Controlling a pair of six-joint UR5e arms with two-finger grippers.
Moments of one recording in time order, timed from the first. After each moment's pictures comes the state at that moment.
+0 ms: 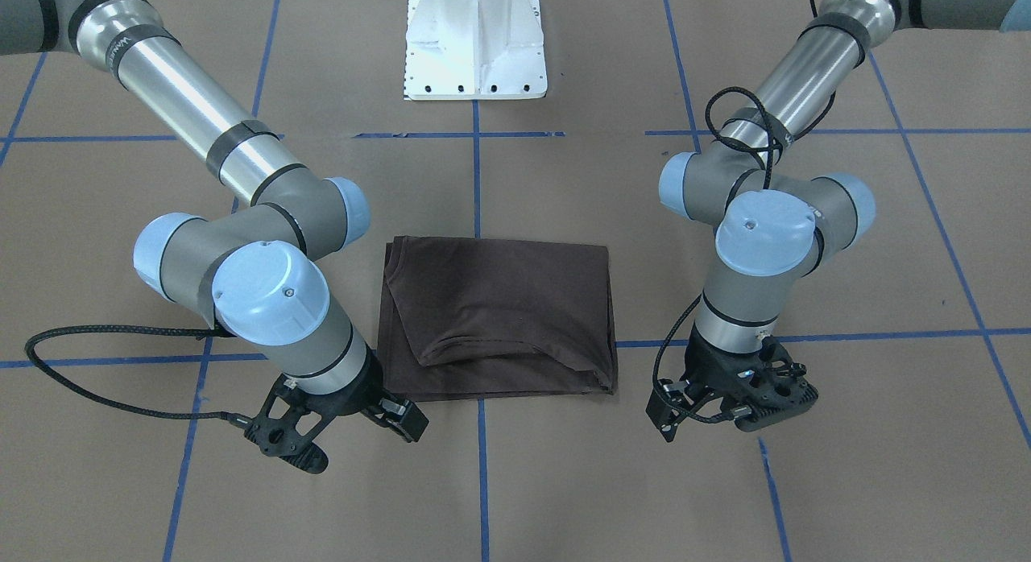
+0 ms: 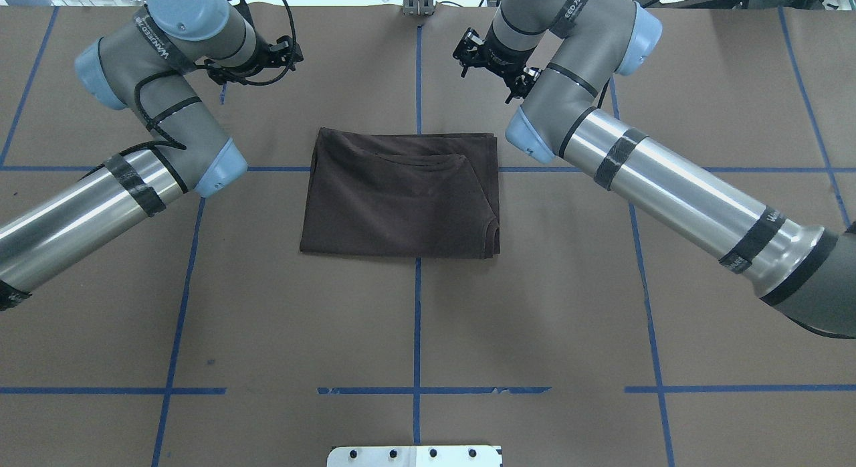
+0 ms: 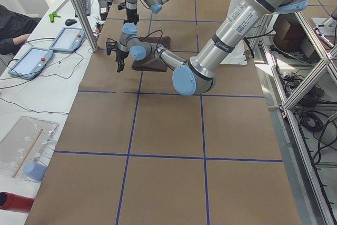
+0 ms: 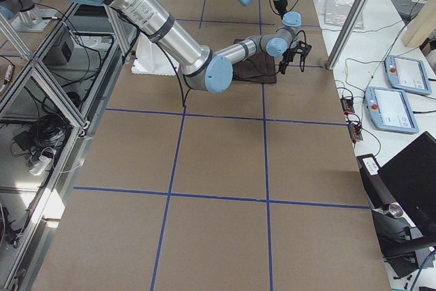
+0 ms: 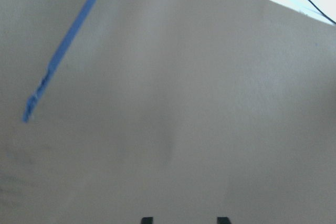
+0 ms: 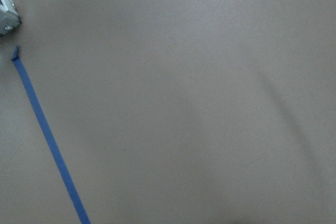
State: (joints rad) left arm -0.89 -2.31 -1.21 -2.05 -1.81 -1.24; right arm 0.88 -0.63 1.01 -1.15 2.08 1.47
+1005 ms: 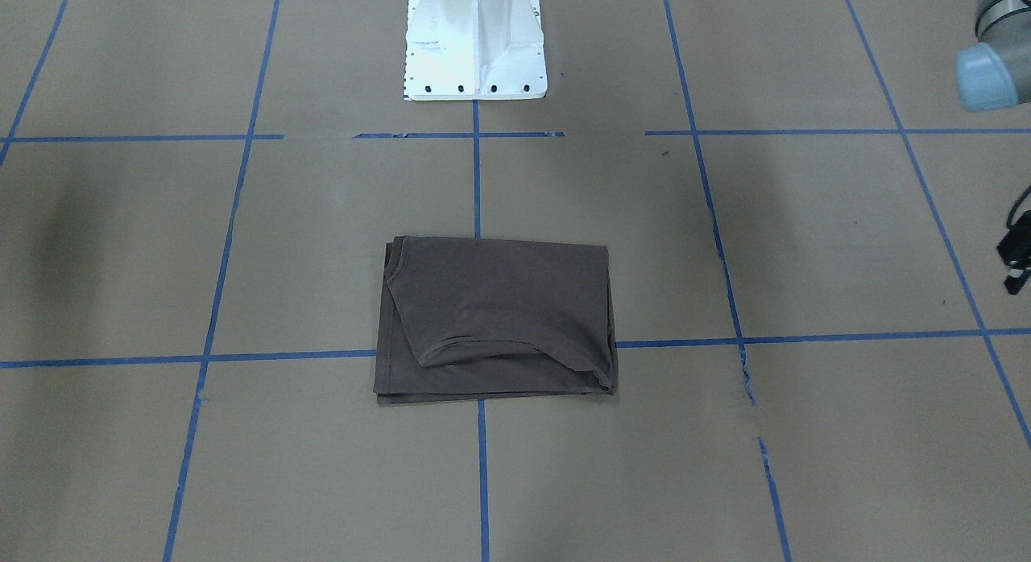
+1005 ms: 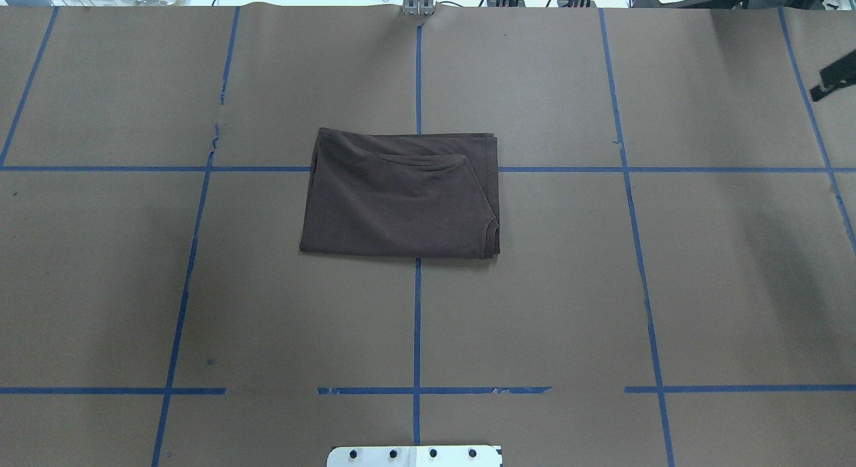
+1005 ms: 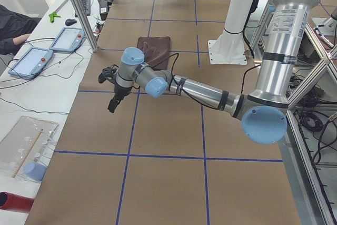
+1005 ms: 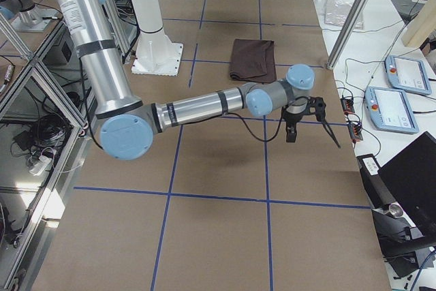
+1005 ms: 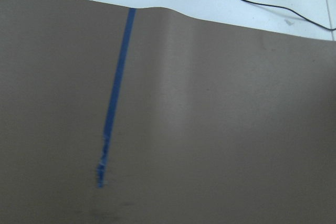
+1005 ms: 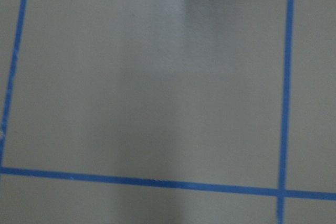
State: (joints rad) left arm -1.39 -1.71 -1.69 -1.89 -2.07 -0.11; right arm 1.43 -1.38 1.52 -1.41 2.35 0.25
